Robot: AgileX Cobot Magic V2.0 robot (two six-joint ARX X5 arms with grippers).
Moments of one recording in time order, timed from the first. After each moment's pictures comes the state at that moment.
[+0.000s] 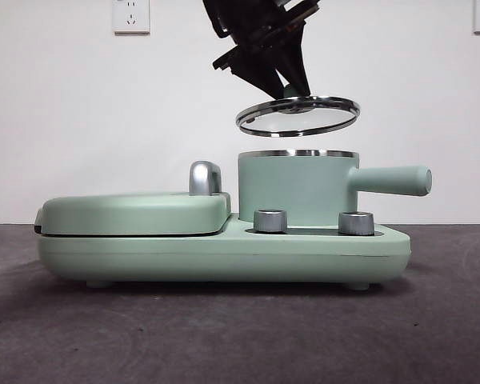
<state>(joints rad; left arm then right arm) -0.63 2.20 2.40 -1.00 0.24 0.16 0.76 0.47 0.98 -1.00 0.21 0.44</state>
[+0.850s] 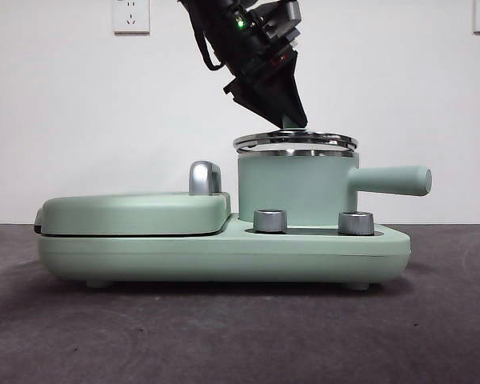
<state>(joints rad) -0.59 2.26 2.40 -1.03 0.38 0.45 0.76 0.47 0.98 -1.00 0.21 0.44</state>
